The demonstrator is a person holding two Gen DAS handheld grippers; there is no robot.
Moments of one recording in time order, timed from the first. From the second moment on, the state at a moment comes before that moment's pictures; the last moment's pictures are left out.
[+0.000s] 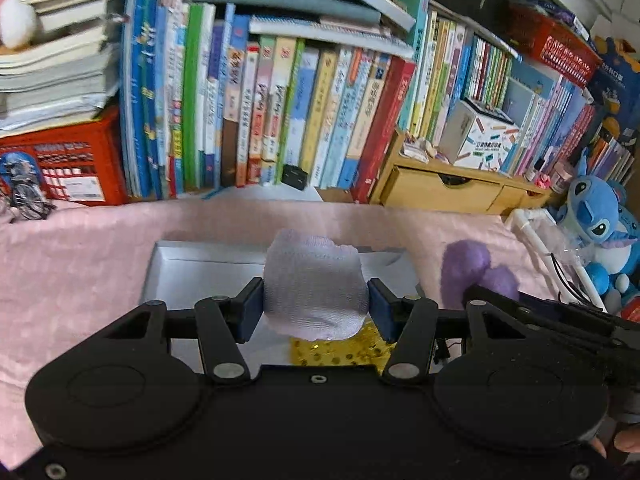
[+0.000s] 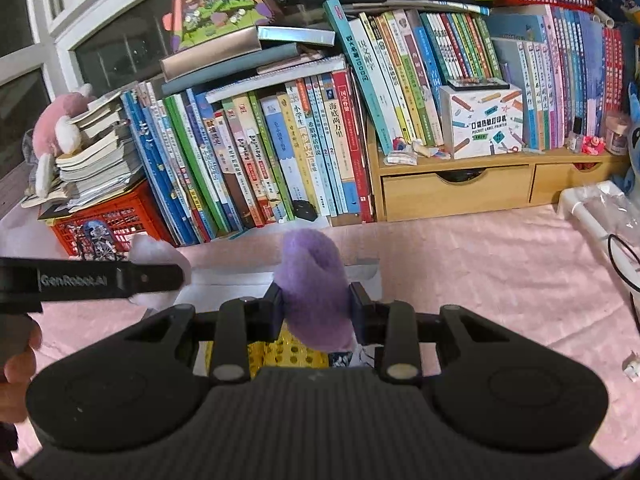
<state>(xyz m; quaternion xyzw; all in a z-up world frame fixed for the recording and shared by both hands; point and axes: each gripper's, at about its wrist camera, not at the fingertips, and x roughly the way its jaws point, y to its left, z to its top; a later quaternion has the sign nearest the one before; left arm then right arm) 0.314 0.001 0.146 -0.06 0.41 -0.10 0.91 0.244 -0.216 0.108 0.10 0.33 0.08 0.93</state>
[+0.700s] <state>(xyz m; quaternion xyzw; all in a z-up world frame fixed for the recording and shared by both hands) 0.383 -0.007 0.077 -0.14 0.50 -0.09 0.85 0.307 -0.236 0.041 0.17 0.40 0.10 0.89</state>
